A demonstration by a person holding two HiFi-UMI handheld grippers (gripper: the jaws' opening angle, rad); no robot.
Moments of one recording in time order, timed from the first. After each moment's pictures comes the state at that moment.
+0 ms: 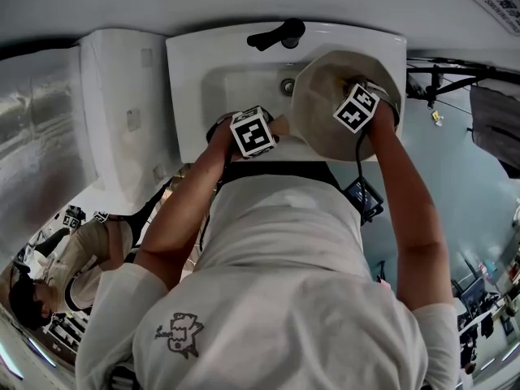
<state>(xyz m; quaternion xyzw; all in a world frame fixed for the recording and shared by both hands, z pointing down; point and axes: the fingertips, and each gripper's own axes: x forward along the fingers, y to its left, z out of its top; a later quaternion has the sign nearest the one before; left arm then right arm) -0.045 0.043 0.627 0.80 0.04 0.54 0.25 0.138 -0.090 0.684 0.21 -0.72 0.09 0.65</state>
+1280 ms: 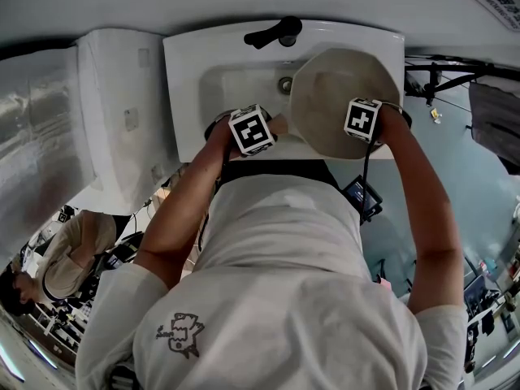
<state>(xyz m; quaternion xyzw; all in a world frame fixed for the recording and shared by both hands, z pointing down) -0.042 0.053 0.628 0.79 0.05 0.54 0.28 0.175 0.035 0.676 -0.08 -0.64 0.22 0.73</state>
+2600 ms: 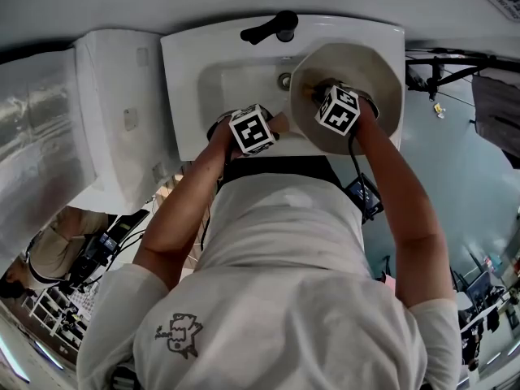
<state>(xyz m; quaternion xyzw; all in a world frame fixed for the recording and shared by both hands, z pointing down) -0.040 0.062 0.640 0.80 0.05 0.53 0.28 0.044 -0.038 0.682 0.10 -0.82 0.13 0.55</state>
